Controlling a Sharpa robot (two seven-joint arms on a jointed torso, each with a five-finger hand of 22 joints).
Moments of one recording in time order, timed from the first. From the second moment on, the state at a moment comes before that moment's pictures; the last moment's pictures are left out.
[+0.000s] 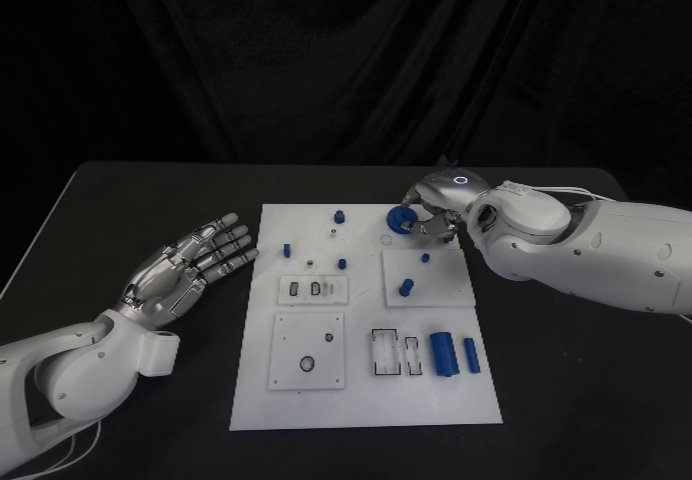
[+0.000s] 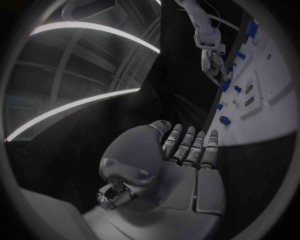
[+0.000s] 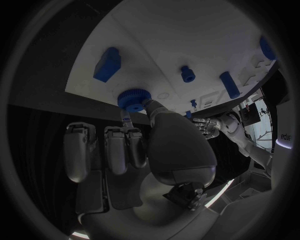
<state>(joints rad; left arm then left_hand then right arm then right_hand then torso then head) 1.20 -1.12 -0.21 1.66 0.13 0.15 0.68 1.27 0.26 0.15 0.13 0.53 0.44 0.11 0.12 0.07 0.25 0.23 0.34 0.11 0.20 0.23 0.17 0.06 0.14 0.21 0.29 0.14 0.07 1.47 -0.81 -0.25 1.49 -1.71 -0.32 -0.28 1.26 -0.07 0.18 0.12 0.35 0.88 0.13 0.09 0.21 1.47 0.04 1.57 1.31 1.47 -0.02 1.57 1.31 0.02 1.47 0.09 1.49 1.31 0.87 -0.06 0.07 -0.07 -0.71</state>
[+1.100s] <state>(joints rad) 1.20 -1.13 -0.21 1.66 0.13 0.15 0.68 1.27 0.26 0.15 0.13 0.53 0.44 0.11 0.12 0.07 0.25 0.23 0.35 0.11 0.20 0.23 0.17 0.06 0.14 0.21 0.29 0.14 0.07 1.53 -0.85 -0.25 1.60 -1.67 -0.39 -0.22 1.30 -0.07 0.24 0.05 0.45 0.98 0.15 0.16 0.22 1.47 0.01 1.57 1.31 1.47 -0.05 1.57 1.31 0.02 1.47 0.07 1.51 1.31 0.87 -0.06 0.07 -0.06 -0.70</state>
